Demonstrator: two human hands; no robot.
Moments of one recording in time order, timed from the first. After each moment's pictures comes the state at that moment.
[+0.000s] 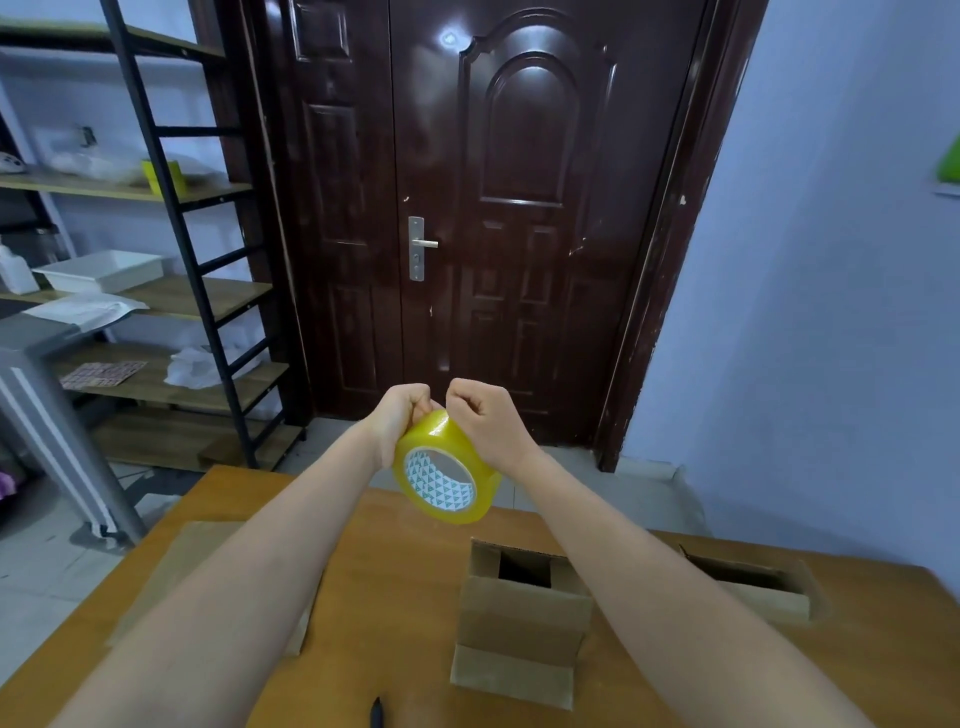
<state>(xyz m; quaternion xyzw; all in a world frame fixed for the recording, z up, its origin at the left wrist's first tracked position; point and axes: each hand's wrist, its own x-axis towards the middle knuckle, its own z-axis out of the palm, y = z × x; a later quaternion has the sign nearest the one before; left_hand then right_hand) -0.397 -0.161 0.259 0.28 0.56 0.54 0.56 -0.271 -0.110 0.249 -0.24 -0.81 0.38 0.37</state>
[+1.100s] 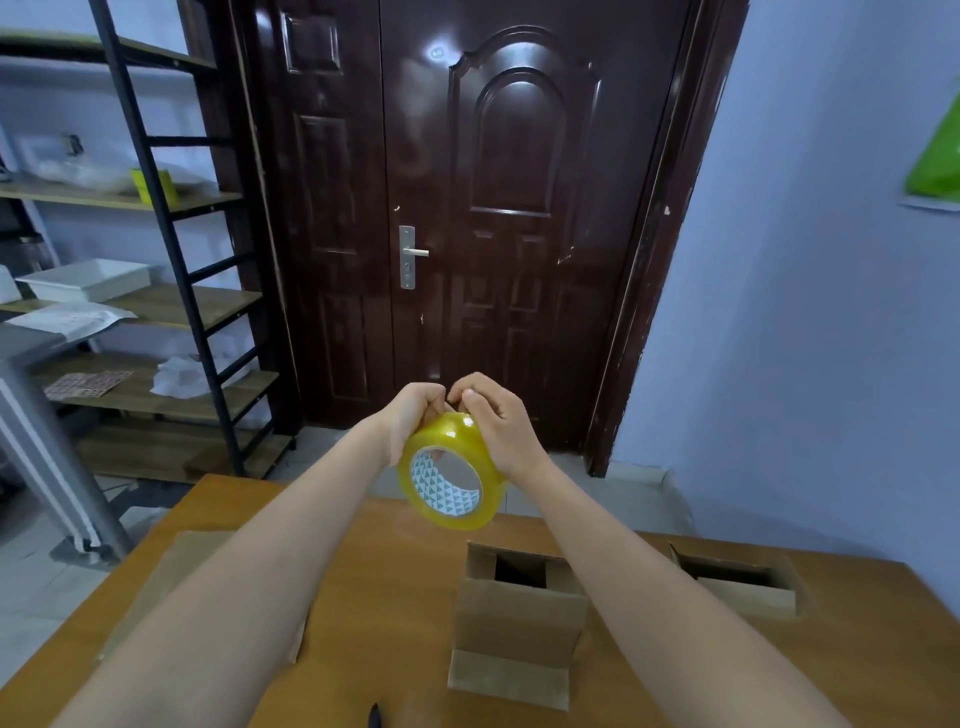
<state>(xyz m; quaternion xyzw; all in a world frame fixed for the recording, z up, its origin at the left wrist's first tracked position) -0.390 -0.157 0.269 0.30 0.57 0.49 0.59 -0.257 -0.118 0.252 -0.24 -0.78 0.41 0.41</state>
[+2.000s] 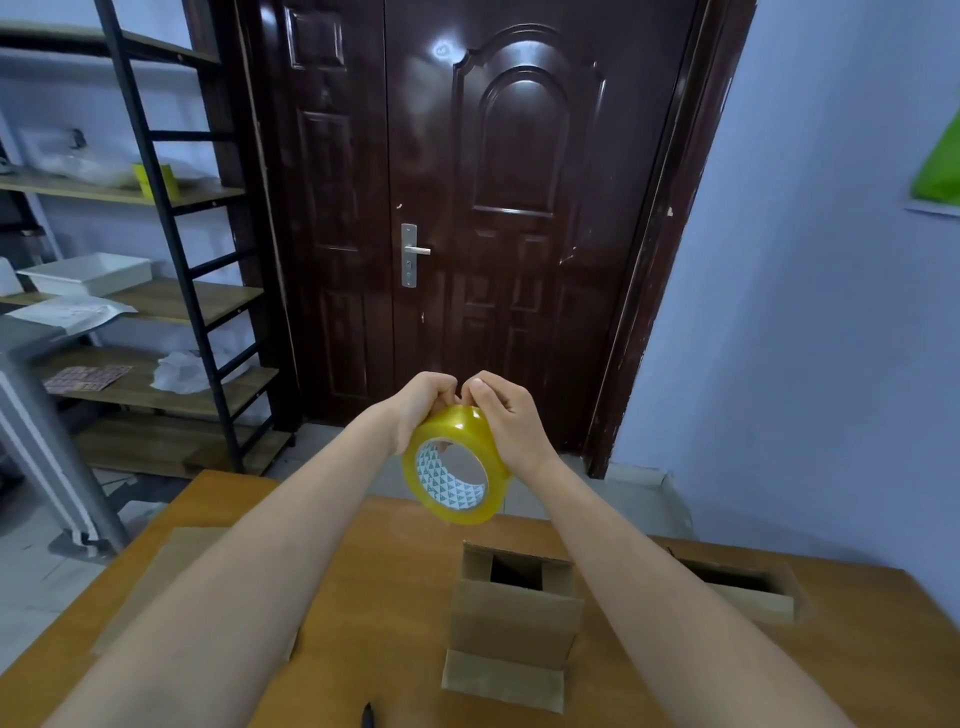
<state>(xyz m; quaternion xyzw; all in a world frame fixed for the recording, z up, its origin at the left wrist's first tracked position) -0.378 -0.153 0.284 0.34 0.59 0.46 0.56 -0.249 -0.115 0.258 -0.23 -0.76 0.44 0.43</state>
